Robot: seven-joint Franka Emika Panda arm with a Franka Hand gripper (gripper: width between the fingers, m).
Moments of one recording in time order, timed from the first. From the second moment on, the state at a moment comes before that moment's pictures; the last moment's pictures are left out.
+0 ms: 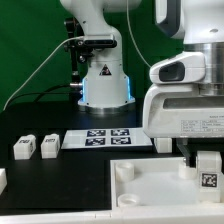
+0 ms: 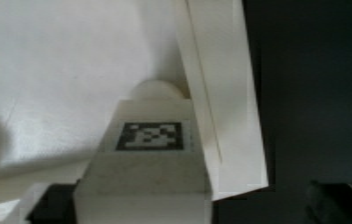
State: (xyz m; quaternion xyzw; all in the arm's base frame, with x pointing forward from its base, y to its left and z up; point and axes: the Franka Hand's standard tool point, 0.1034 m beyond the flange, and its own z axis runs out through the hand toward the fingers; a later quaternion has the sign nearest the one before) arm 0.634 0.131 0.077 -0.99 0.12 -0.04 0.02
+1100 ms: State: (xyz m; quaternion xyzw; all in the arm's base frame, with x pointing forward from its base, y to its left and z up) arm 0.632 0.119 0.073 -0.64 0.76 0.02 0.07
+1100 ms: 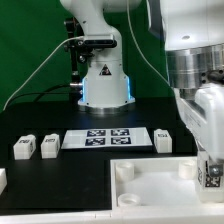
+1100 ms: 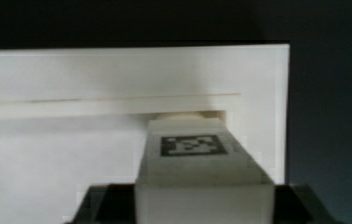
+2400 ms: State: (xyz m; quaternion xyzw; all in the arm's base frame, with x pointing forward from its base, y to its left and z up) arm 0.630 0.120 0.112 -0.72 0.68 0.00 0.11
